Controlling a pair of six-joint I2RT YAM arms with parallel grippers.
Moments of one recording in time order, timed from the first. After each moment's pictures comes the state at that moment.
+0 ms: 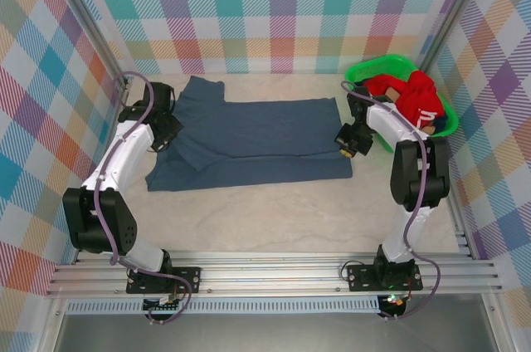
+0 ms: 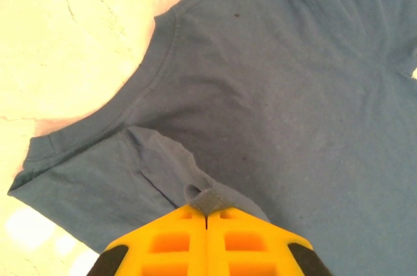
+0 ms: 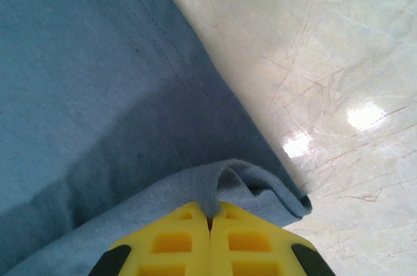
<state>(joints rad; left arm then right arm) -0.06 1.53 1.35 -0.89 -0.22 -0.83 0.16 1.90 1.46 -1.03 -0.08 0.72</state>
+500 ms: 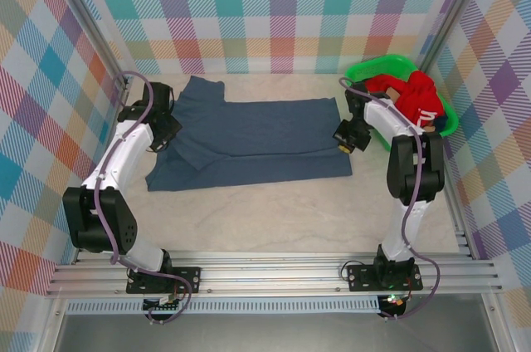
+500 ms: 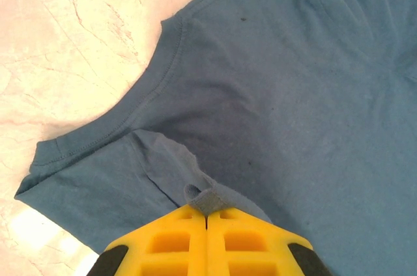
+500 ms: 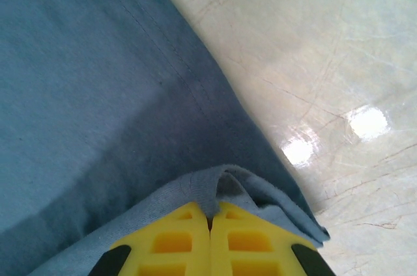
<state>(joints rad) -0.05 1.54 1.35 -0.89 -0.23 -0.82 0.16 1.97 1.54 -1.03 -0.08 0.72</state>
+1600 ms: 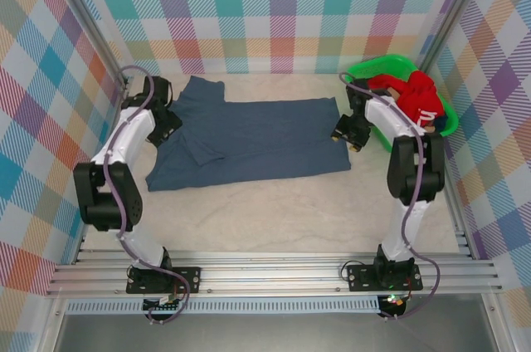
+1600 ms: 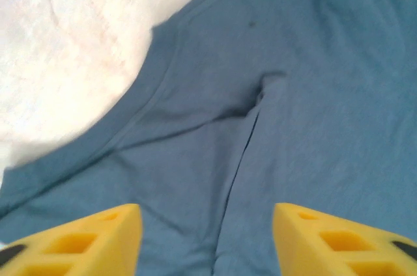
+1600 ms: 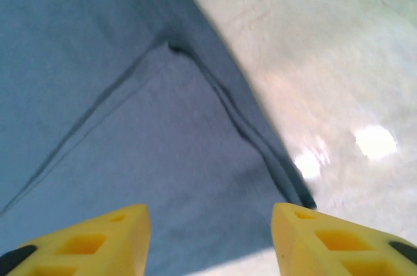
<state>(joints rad) 0.00 1.68 1.41 -0.90 -0.17 -0.83 0.16 1.90 1.52 -1.00 -0.10 0.68</state>
